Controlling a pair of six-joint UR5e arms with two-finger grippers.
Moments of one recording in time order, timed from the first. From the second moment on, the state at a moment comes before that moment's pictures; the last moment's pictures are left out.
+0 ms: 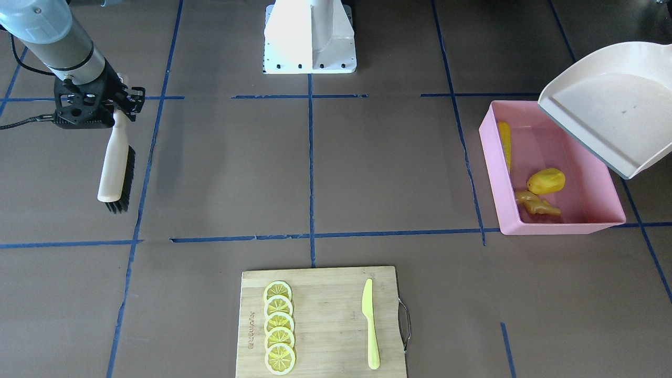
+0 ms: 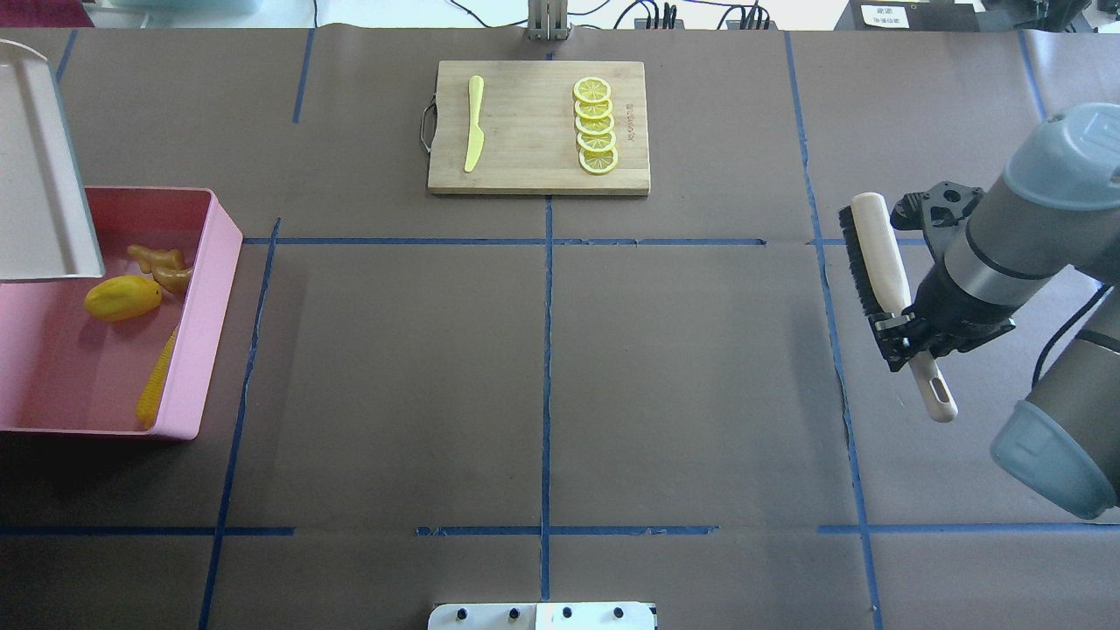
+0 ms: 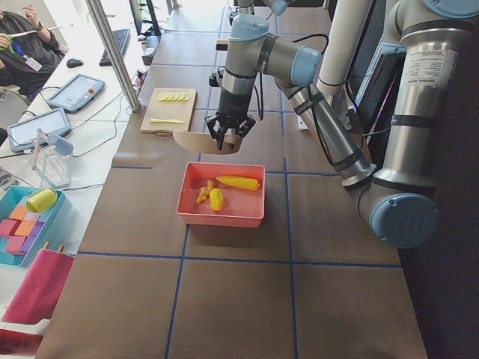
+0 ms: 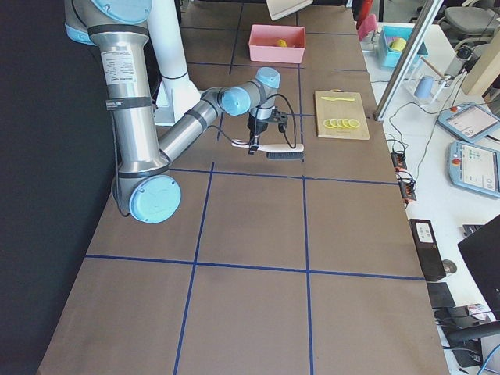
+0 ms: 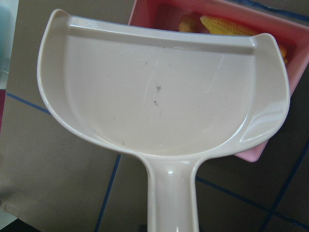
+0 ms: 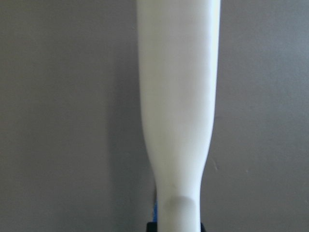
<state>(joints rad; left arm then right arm) -1.43 -1.71 -2.39 -0.95 -2.17 0.85 0.81 -1.47 2.14 -1.86 2.16 0.77</state>
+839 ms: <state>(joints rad) -1.07 -1.87 -2.33 -1.03 -2.21 0.55 0.87 -1.70 2.06 -1.70 2.20 0.76</state>
